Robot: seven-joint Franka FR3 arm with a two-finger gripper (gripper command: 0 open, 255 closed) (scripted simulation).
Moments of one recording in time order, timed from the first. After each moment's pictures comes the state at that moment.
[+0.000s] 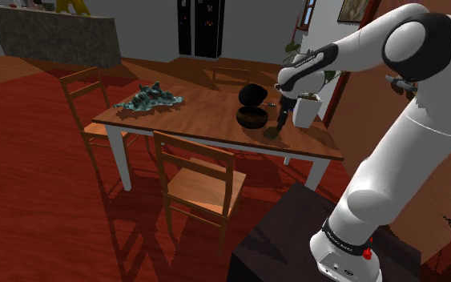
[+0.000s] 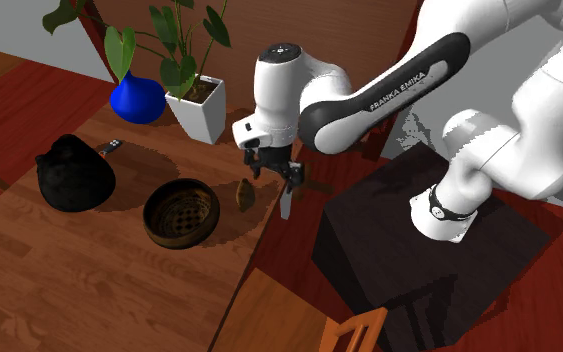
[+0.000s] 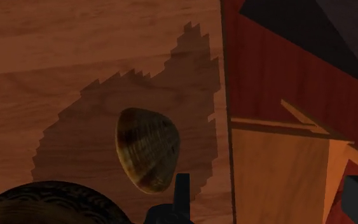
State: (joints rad) arm 0.00 -0.09 -0.61 -2.30 0.04 2.28 -1.12
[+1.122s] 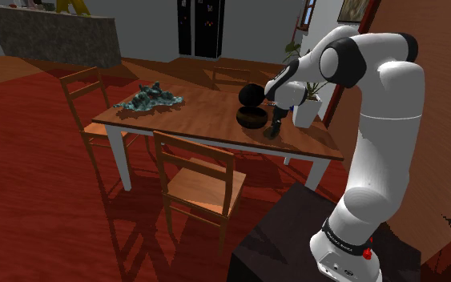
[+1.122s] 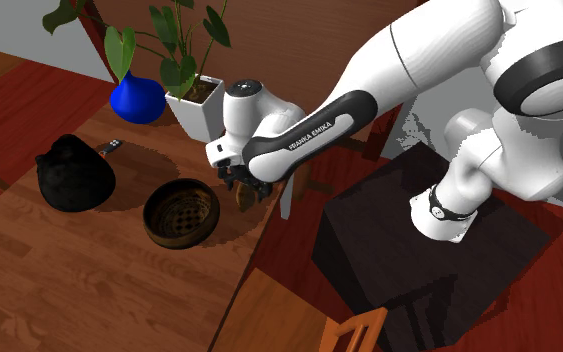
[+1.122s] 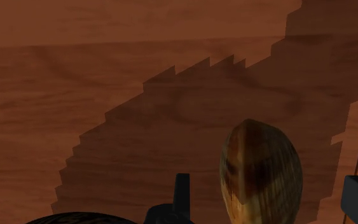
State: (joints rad) arm -0.08 0.31 -0.58 -2.10 0.39 2.41 -1.48
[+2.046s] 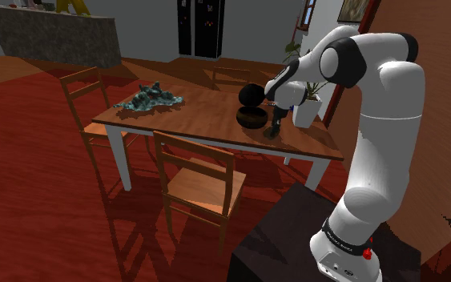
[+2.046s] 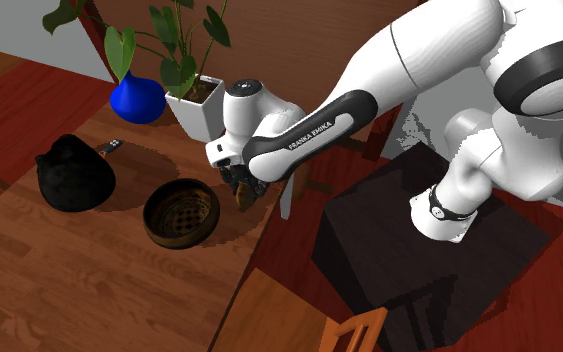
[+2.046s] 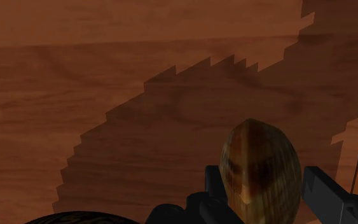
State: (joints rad) arm -0.08 0.31 -0.58 -2.10 0.39 2.41 -1.48
